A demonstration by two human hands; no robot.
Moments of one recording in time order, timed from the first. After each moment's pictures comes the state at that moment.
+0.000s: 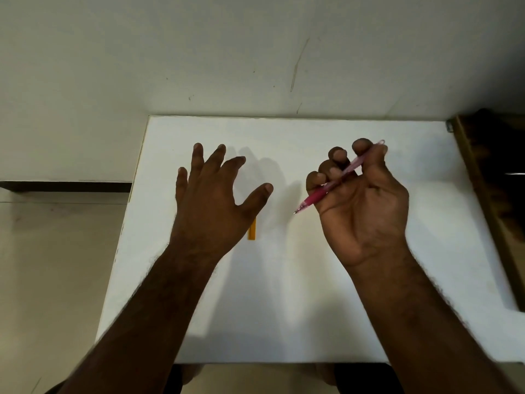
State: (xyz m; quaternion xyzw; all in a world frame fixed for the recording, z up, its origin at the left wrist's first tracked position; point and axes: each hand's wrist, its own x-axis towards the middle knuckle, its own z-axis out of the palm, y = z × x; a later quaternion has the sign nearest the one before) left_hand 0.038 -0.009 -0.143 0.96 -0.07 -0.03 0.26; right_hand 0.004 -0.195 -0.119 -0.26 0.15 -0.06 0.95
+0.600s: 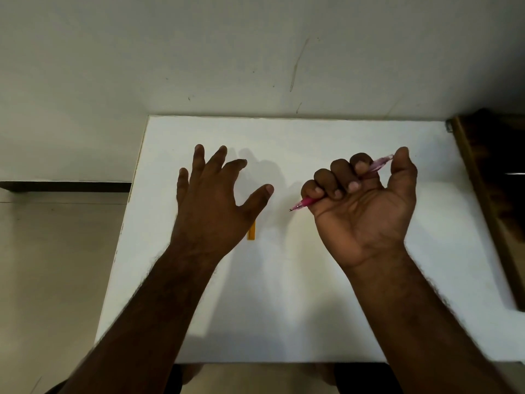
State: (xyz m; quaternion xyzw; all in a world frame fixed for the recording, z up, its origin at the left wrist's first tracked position) left_hand 0.037 -0.009 -0.146 0.96 -0.07 -0.03 0.26; right_hand 0.000 -0.193 -0.114 -0.22 0.17 -0.04 0.96
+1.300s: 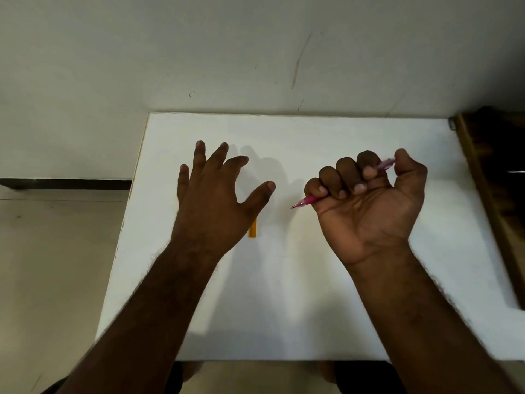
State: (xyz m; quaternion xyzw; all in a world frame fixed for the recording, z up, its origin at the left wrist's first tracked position) left_hand 0.037 -0.010 -0.144 0.96 -0.07 -0.03 0.26; right_hand -0.001 -0.195 -0.113 -0.22 0.17 -0.05 0.96
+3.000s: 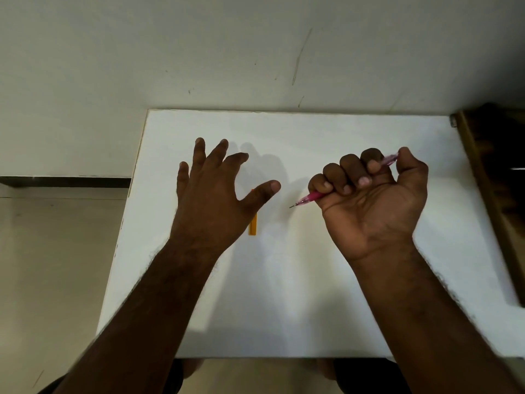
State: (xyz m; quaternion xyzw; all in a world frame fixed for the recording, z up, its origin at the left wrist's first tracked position) left_hand 0.039 -0.009 -0.146 0.96 -0.07 -0.03 0.25; right_hand 0.000 -0.199 -0.114 -0.21 0.17 -0.06 0.96
